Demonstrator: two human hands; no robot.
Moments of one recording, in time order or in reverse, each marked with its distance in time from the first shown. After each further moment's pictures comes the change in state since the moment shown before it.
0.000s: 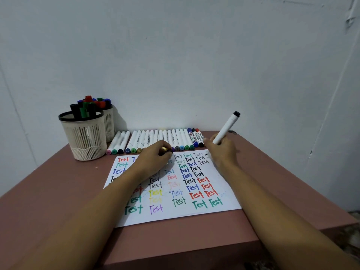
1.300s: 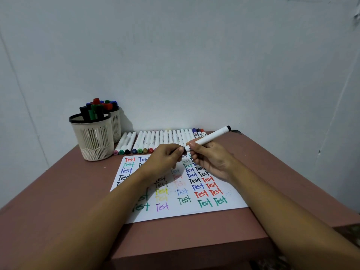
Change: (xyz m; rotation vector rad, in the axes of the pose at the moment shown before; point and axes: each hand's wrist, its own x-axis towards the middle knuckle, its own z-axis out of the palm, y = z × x) left_hand -0.009 0.008 0.004 -0.201 -0.102 0.197; right_hand -0.024 -0.018 0.005 0.591 -0.670 0.205
